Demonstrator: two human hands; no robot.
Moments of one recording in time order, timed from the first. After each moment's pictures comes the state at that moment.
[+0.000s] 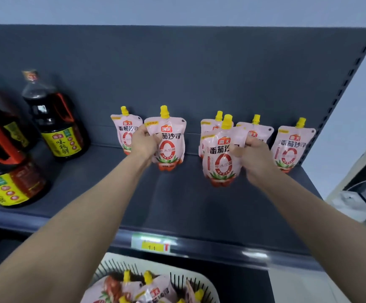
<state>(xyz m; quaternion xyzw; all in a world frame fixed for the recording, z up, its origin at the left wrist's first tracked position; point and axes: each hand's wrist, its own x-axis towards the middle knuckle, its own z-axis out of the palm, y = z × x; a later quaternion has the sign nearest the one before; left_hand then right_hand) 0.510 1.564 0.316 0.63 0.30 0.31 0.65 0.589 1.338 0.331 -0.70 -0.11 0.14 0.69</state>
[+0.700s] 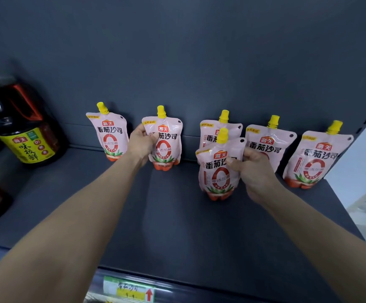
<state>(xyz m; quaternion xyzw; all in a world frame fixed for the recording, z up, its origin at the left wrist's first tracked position) 0.606 1.623 0.260 0.62 0.29 0.29 0.66 0.661 1.370 0.277 -0.71 -0.13 0.18 0.66</state>
